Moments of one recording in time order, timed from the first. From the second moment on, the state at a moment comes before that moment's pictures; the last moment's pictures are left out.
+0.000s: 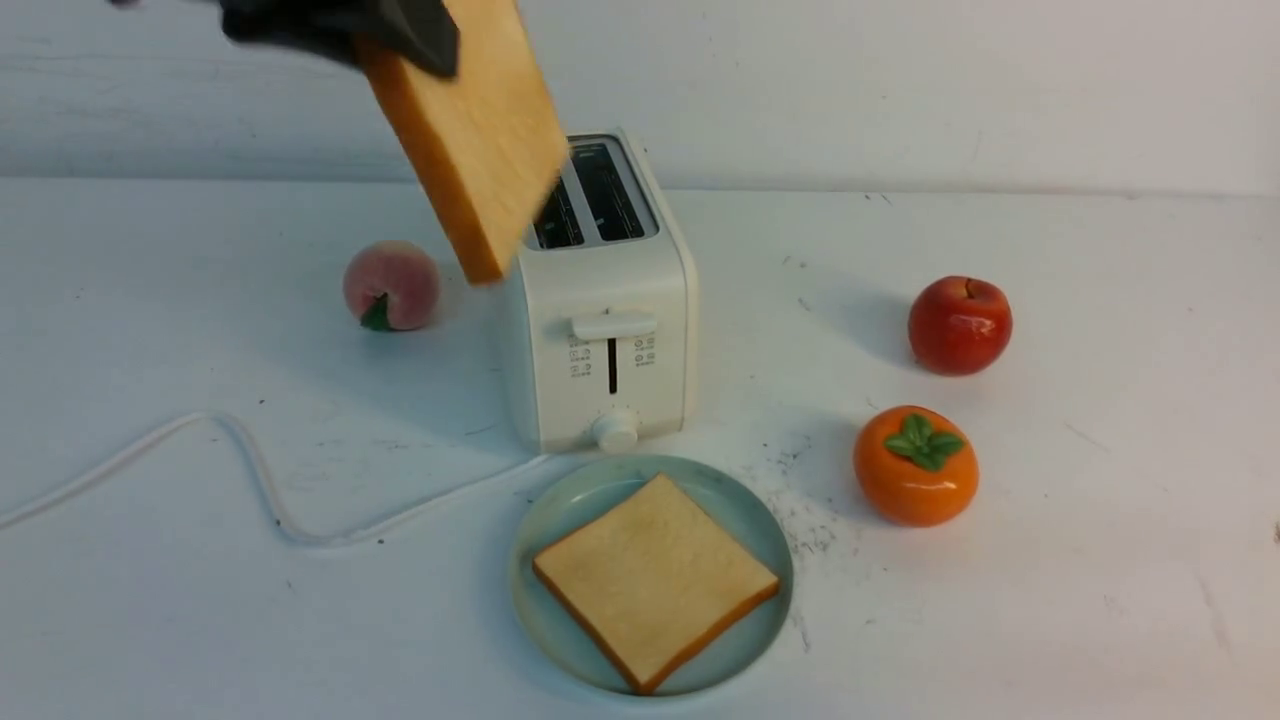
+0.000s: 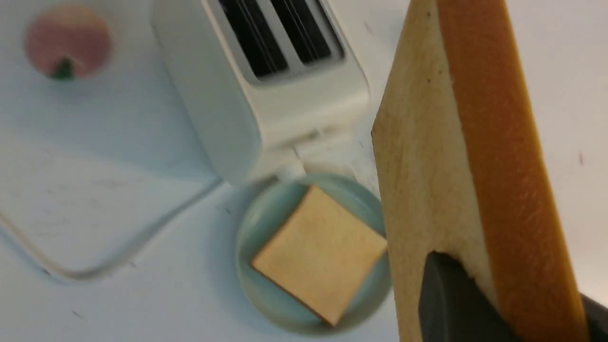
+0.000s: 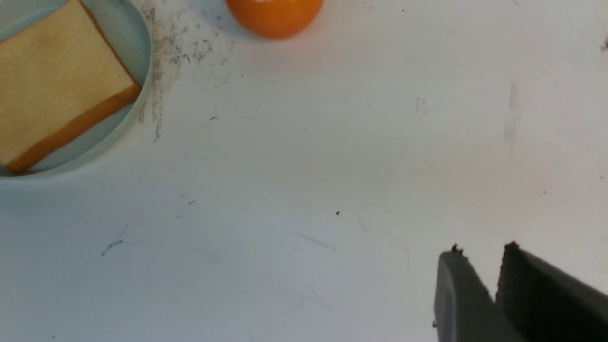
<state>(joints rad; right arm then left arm) -0.05 0.56 -0.53 0.27 0.83 -0.21 -0.44 1.49 -1.79 -0.21 1.25 -0.32</state>
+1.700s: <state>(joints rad) -0.05 0.56 -0.53 0.28 0.82 -0.21 -0.82 1.88 -1.52 0.49 0.91 -0.45</state>
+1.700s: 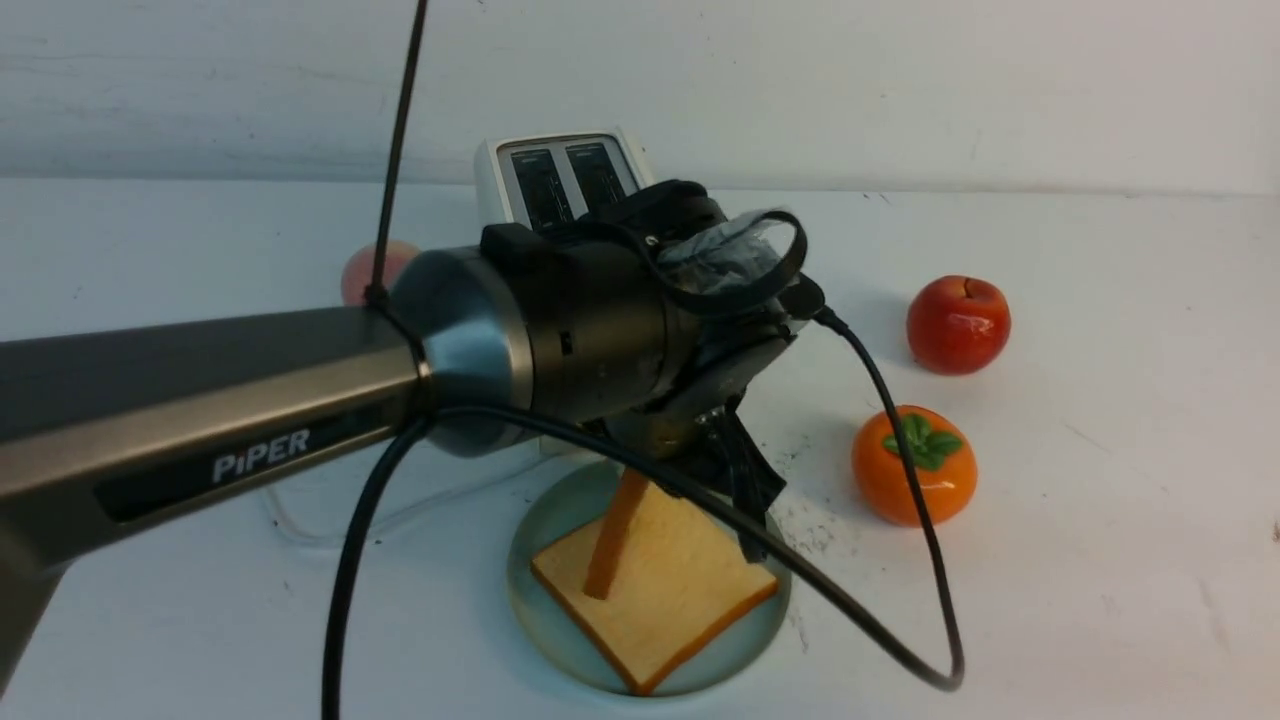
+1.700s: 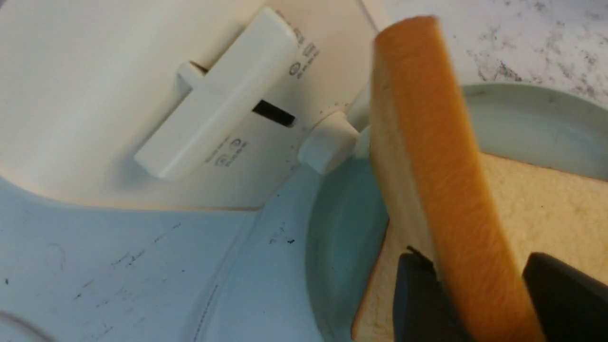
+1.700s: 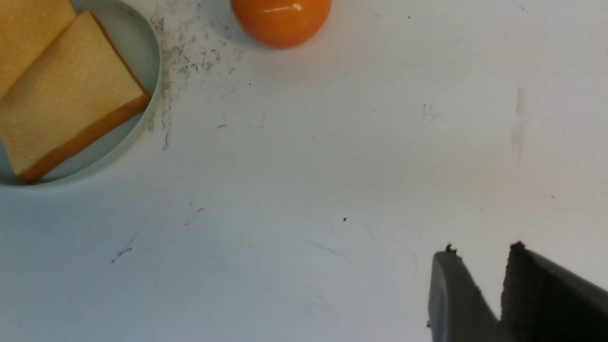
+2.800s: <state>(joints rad) -0.05 0.56 -0.53 0.28 0.83 -0.21 -0.82 1.88 -1.91 0.24 1.20 -0.43</state>
